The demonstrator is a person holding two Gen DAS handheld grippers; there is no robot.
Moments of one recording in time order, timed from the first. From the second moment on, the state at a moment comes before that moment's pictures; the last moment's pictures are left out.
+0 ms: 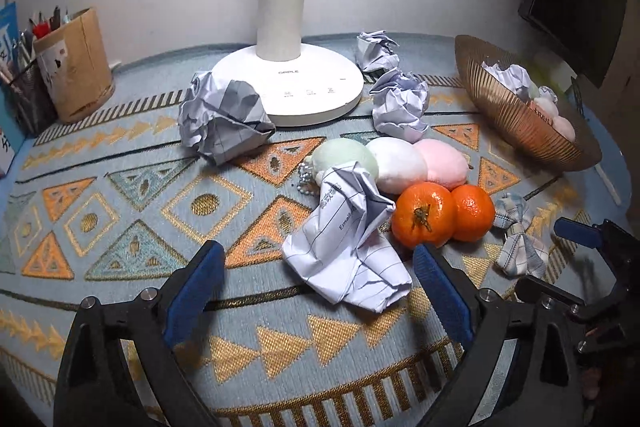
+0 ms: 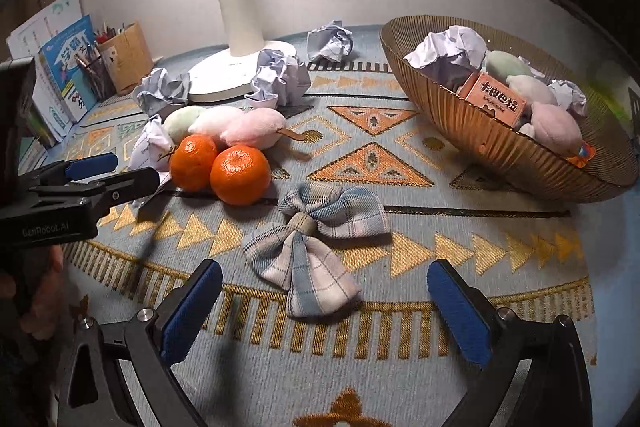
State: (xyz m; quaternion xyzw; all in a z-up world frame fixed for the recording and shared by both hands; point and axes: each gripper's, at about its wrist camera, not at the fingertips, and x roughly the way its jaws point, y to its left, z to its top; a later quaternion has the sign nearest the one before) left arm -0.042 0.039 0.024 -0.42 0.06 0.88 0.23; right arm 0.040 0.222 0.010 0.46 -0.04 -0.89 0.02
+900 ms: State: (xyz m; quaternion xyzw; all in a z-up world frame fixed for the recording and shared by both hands) left arm 0.064 0.019 0.037 -0.37 -0.04 0.90 0.24; right arm 0.105 0.227 0.020 0.43 0.03 -0.89 0.14
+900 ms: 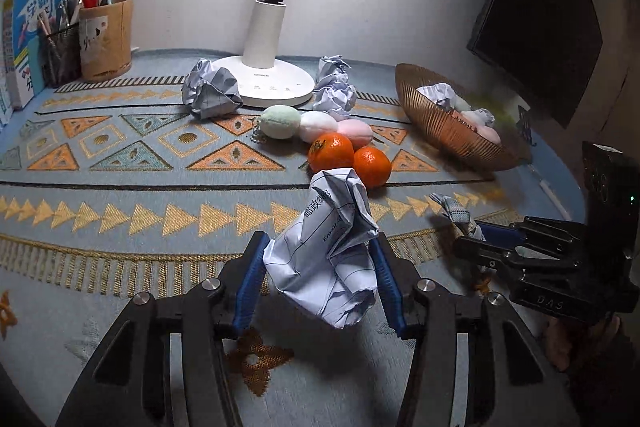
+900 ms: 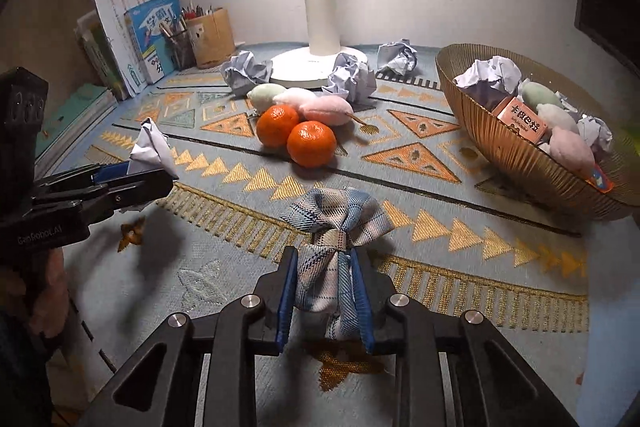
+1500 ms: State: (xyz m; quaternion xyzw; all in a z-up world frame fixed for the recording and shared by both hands) left arm 0.056 0.025 0.021 -0.42 -0.03 0.88 0.23; right arm 0.106 0.223 0.012 0.44 0.02 -0.90 0.08
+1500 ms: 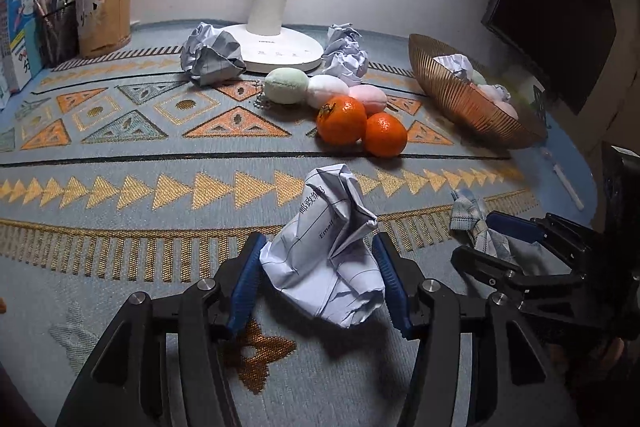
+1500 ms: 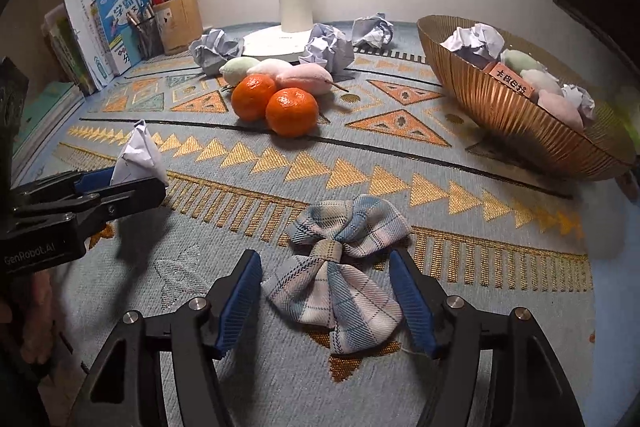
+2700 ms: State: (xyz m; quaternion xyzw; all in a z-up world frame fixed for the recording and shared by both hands) left arm -0.039 0.246 0.136 -0.32 -0.02 0.88 0.36; right arm 0.027 0.431 0.143 0.34 -0.13 -0.93 -0.04
